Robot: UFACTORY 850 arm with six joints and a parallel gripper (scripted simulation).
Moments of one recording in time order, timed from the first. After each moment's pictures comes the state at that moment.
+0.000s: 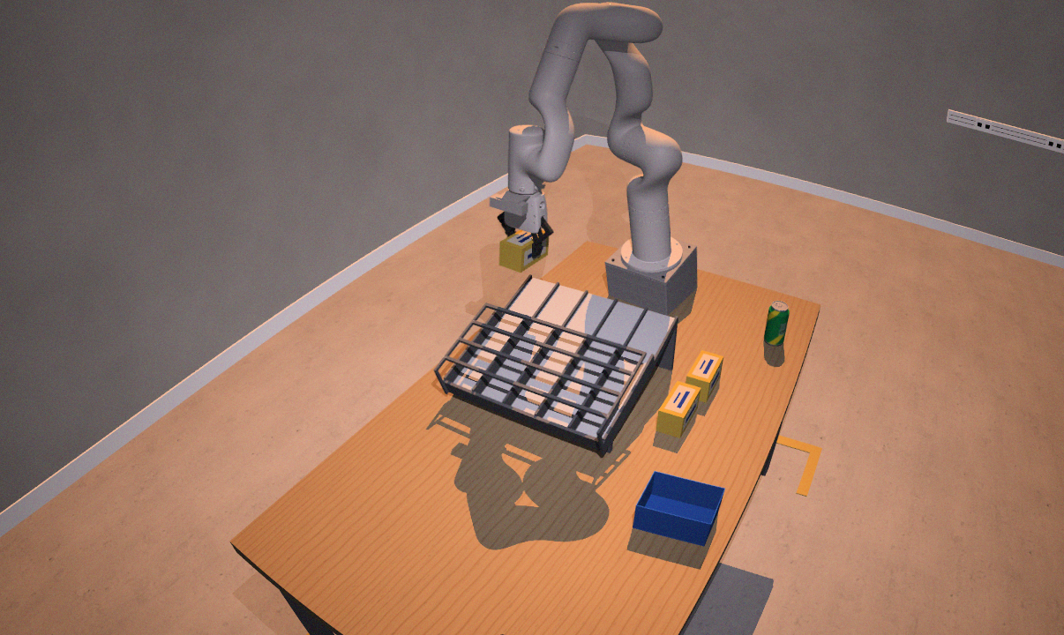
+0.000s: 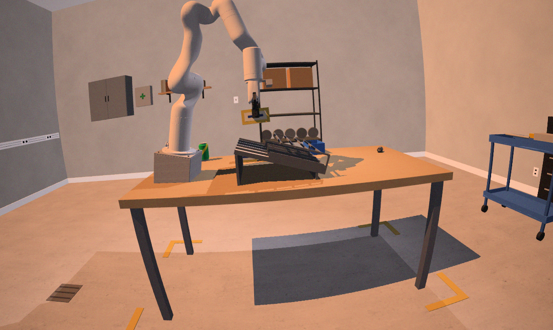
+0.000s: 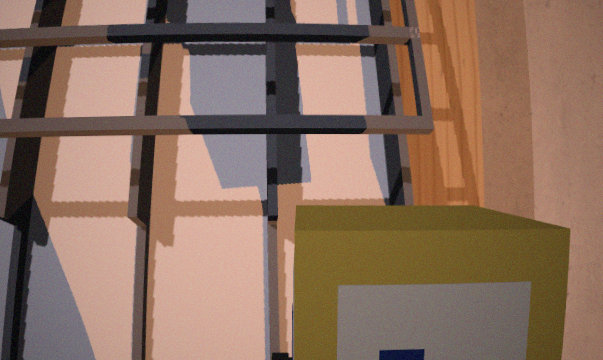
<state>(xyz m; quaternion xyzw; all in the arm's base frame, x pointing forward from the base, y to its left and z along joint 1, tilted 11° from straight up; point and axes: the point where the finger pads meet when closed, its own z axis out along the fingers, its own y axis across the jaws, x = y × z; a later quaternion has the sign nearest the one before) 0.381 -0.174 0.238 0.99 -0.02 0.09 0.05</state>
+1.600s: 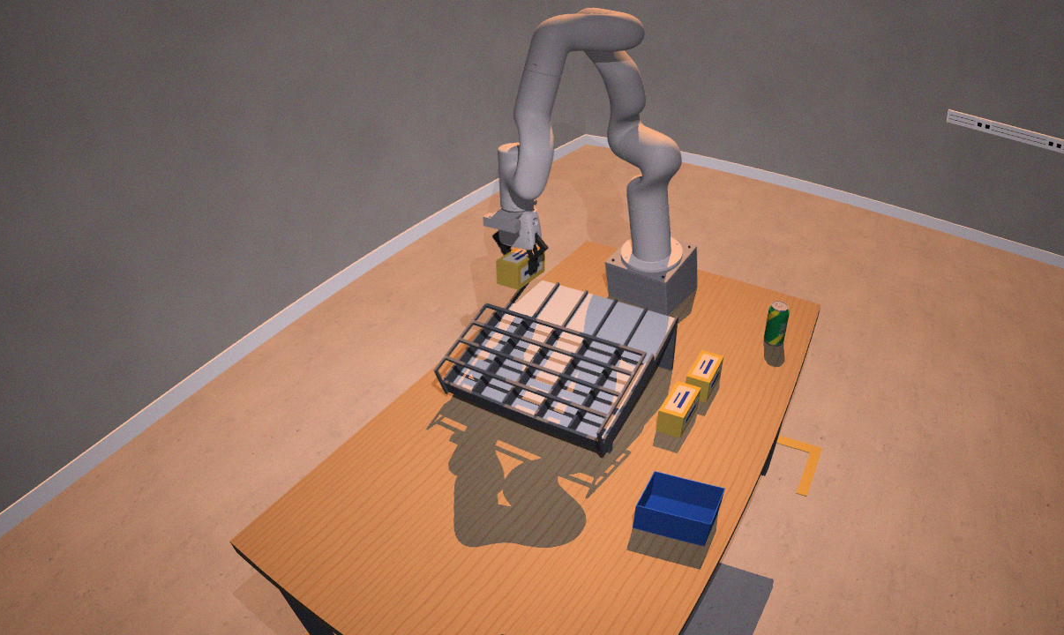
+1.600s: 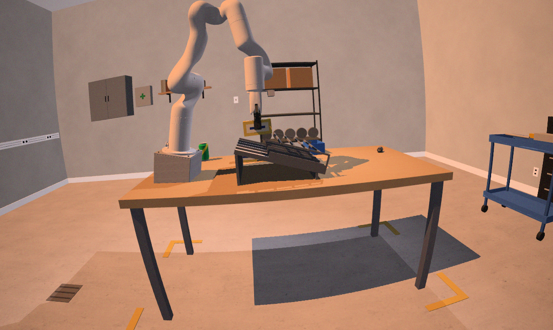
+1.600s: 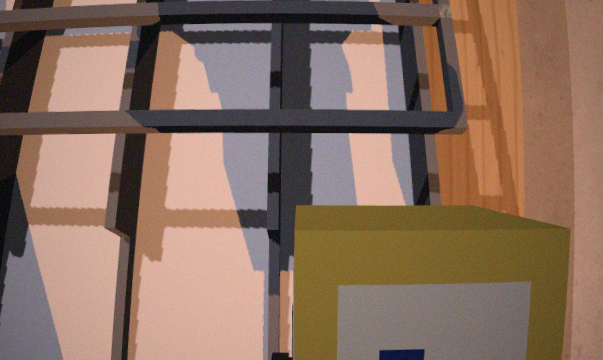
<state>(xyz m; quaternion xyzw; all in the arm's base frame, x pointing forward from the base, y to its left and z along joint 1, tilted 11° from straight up) 0.394 -0.185 0.191 1.00 -0.01 0.09 0.01</state>
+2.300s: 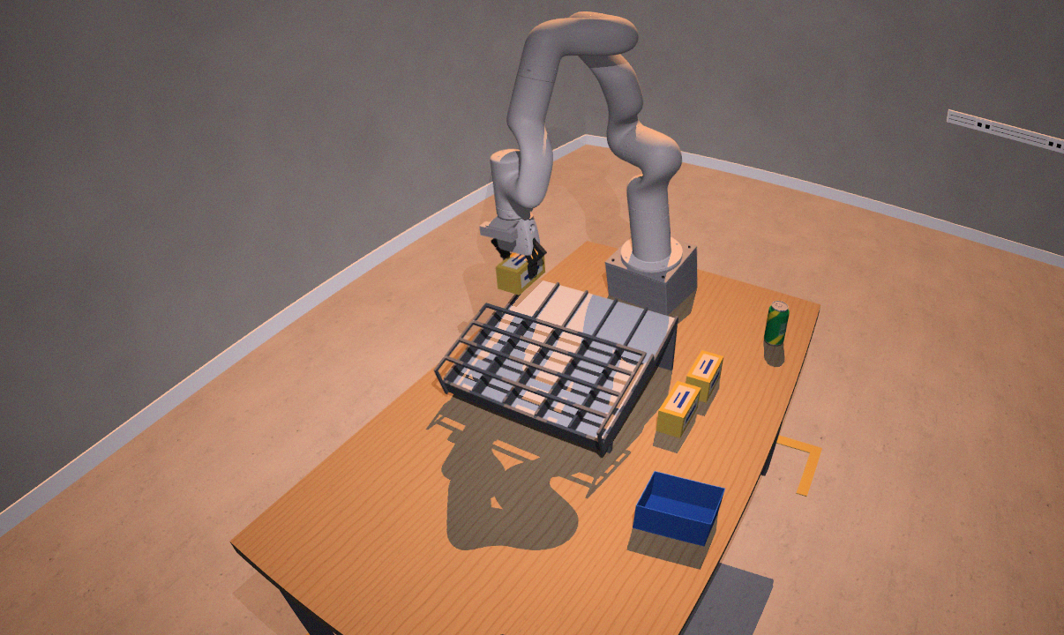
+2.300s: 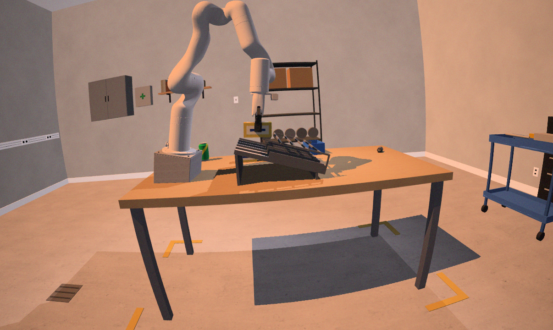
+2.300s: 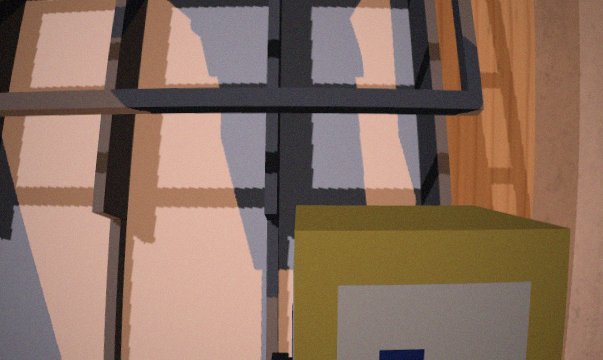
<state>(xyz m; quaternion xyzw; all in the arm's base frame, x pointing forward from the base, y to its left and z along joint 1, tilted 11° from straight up) 0.397 -0.186 0.181 1.00 -0.01 0.05 0.01</state>
